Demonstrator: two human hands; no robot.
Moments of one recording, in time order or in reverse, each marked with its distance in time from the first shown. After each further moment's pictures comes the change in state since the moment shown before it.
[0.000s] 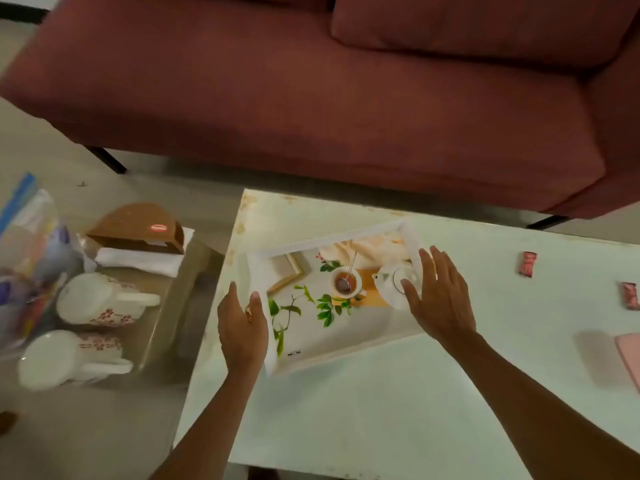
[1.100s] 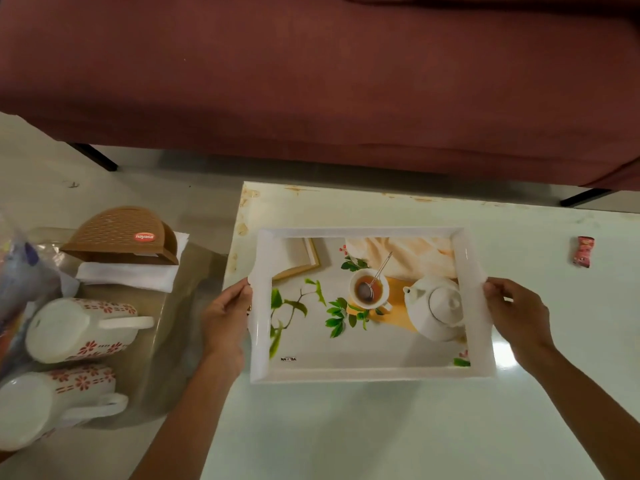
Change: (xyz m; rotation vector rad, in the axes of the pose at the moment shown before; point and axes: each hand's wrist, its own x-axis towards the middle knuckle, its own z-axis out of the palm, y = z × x) left_hand 0.083 -0.023 -0.005 -0.414 -0.079 -0.296; right_hand 0.006 0.050 0.034 0.598 0.045 0.590
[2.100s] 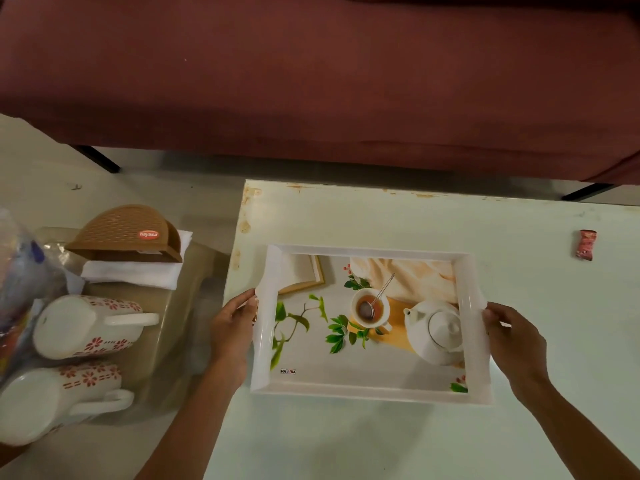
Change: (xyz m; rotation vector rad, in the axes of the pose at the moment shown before) left_hand 0.007 -0.029 -0.009 0.149 -0.033 0.017; right_hand -0.044 0.029 0.013 0.021 0.016 0.052
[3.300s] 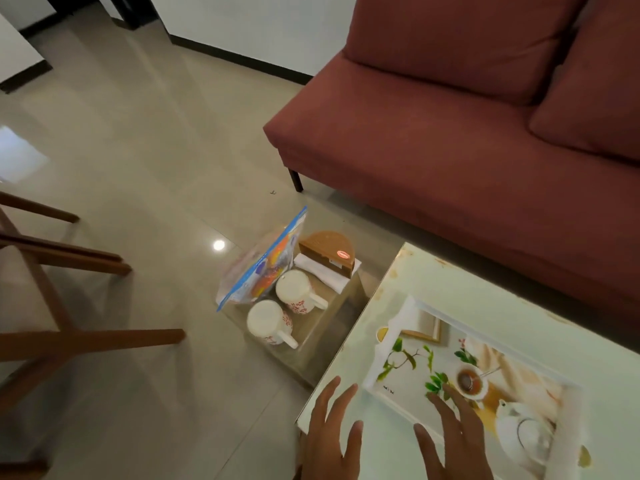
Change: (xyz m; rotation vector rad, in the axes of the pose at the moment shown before) left_hand -0.228 -0.017 -0.092 0.323 0.254 0.532; right_hand -0.206 -0.120 0.026 -0.122 -0.374 -0.960
